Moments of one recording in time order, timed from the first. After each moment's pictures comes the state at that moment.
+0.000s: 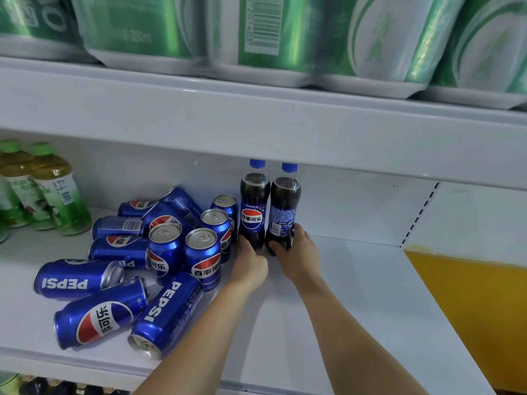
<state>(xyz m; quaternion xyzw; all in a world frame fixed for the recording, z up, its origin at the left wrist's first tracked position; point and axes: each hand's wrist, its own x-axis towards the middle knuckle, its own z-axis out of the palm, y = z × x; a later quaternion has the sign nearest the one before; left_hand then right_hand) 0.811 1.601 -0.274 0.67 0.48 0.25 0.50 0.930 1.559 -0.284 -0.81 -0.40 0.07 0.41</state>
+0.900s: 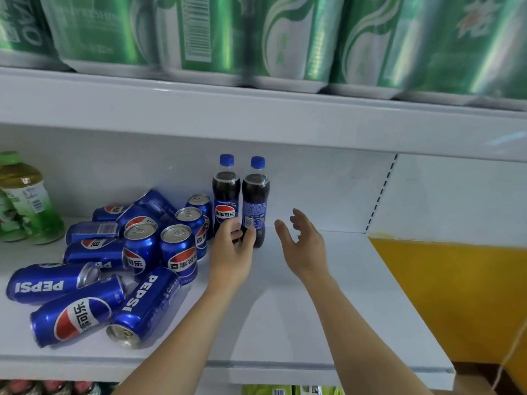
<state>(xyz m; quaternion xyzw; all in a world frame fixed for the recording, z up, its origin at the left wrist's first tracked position) 0.798 1.563 -0.252 0.67 0.37 0.44 0.48 0.935 1.486 -0.248 -0.77 -0.38 0.04 0.51</state>
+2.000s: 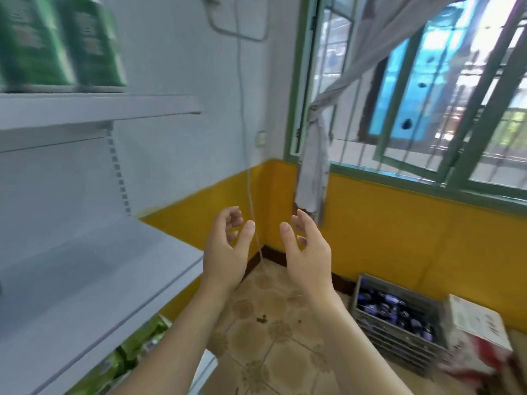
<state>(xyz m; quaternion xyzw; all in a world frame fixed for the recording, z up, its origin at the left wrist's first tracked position) 0.833 1.232 -0.207 0.73 -0.09 0.25 0.63 0.820 1.080 -0.214 -0.80 0.01 -0.29 0.53</state>
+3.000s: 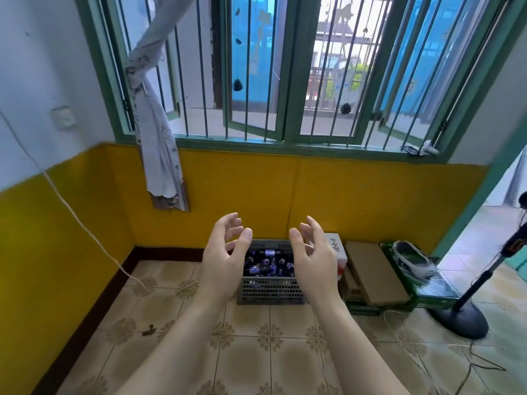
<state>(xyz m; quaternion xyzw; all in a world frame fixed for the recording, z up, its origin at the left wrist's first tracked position) 0.808 0.868 -0.249 0.70 -0.27 -0.02 0.66 0.716 0.725 -0.268 -0.76 0.28 -0.39 0.45</state>
